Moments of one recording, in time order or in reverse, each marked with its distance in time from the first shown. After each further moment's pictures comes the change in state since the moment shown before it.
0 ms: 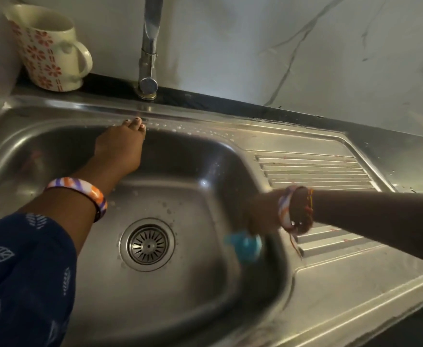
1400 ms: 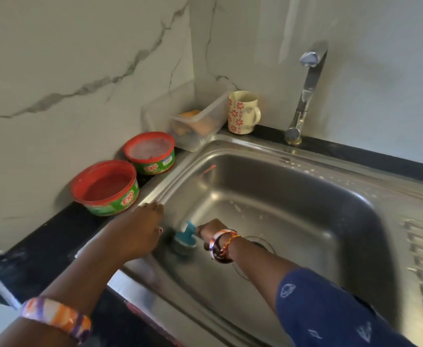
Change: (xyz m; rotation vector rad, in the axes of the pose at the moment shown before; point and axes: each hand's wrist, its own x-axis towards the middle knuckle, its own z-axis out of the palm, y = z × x) left_hand -0.277 -0.014 -0.060 -0.015 -0.195 -0.563; right_hand 0.094 -0.249 -0.028 1.137 -0.233 -0.115
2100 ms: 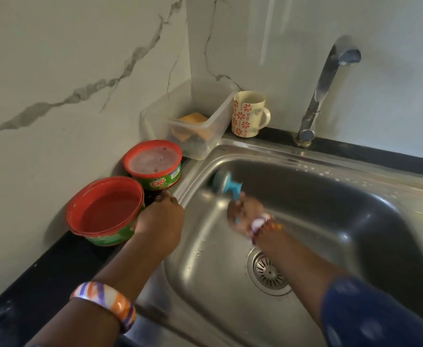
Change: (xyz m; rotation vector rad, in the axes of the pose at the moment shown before) left_hand 0.068 -0.012 0.005 0.303 0.062 -0.033; right_hand 0.022 -0.021 -0.040 1.543 0.140 0.126
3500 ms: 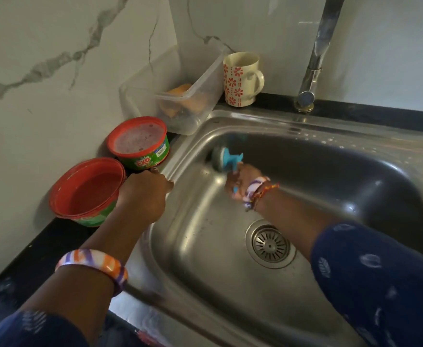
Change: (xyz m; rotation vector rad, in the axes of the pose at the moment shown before) left_hand 0.014 -0.004 -0.006 0.127 0.059 0.065; right_hand 0.011 -0.013 -0.013 -0.025 -0.032 0.035
